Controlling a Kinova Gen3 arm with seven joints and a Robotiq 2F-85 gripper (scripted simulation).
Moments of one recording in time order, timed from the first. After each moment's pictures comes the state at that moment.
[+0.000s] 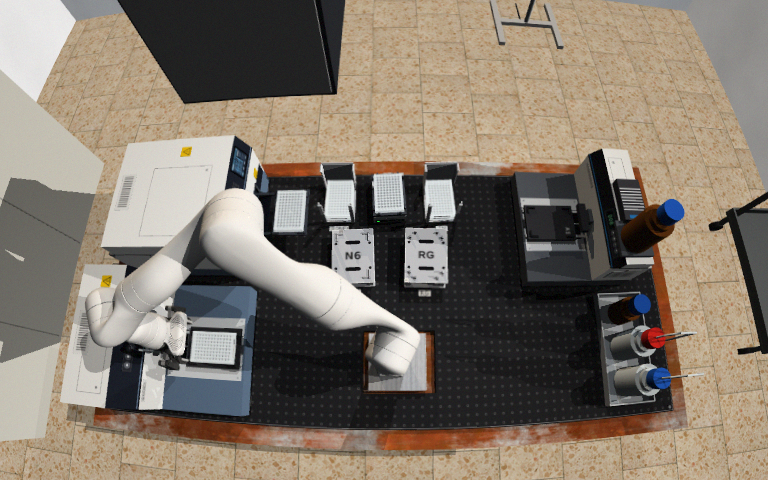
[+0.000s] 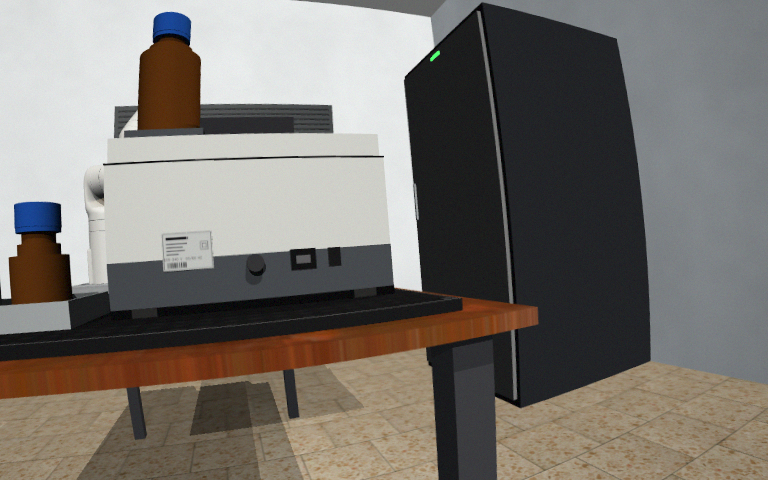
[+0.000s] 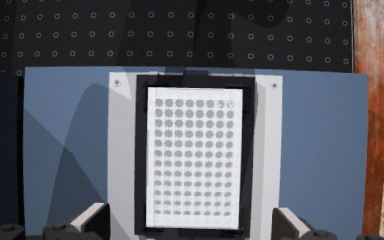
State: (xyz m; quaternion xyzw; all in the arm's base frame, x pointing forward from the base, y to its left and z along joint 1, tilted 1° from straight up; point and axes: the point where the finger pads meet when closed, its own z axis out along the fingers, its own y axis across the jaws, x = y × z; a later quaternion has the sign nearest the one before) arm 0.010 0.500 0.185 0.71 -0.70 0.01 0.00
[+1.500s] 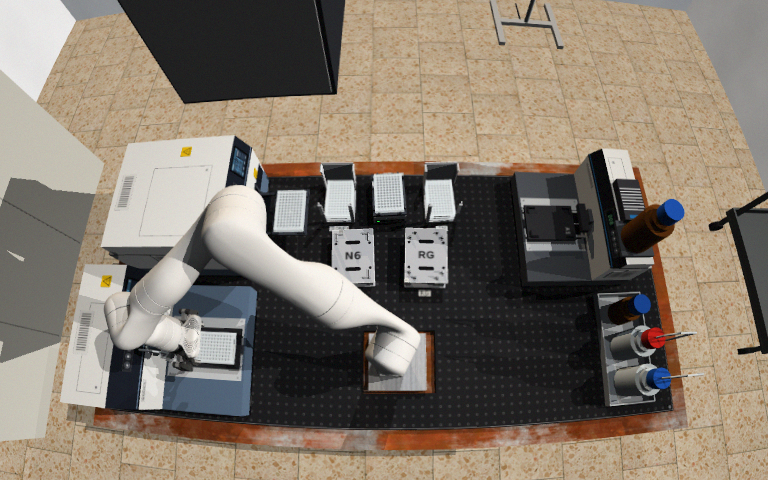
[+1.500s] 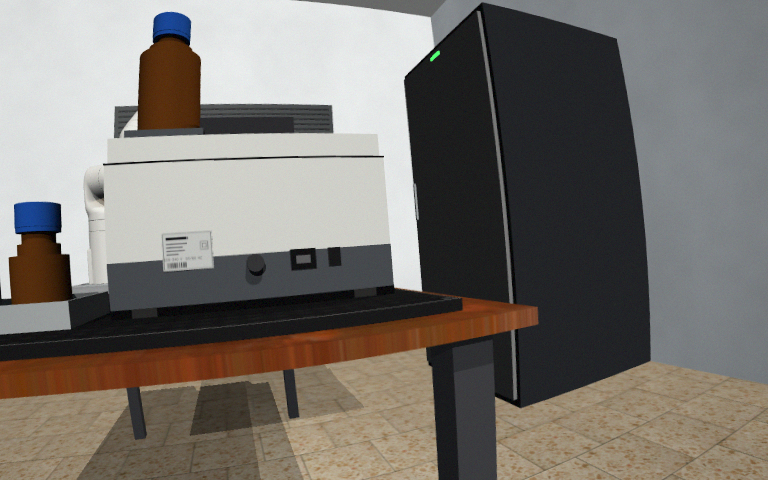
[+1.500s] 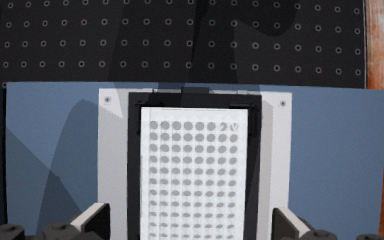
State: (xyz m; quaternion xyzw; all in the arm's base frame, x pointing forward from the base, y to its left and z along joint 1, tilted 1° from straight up) arm 0.010 0.480 0.155 0.71 -0.70 0.01 0.00
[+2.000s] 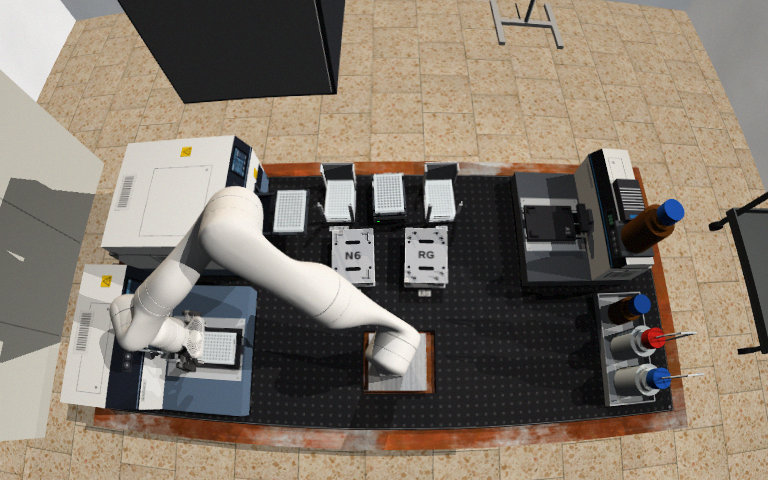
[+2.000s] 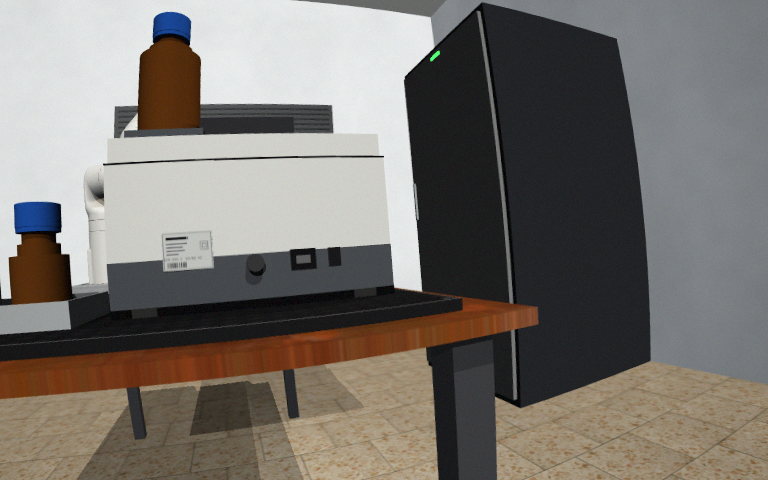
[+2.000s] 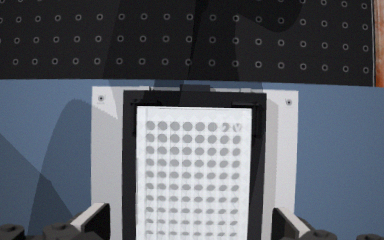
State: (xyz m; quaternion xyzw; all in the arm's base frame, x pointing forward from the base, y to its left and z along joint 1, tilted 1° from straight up) arm 0.010 0.480 0.138 0.71 -0.70 0.01 0.00
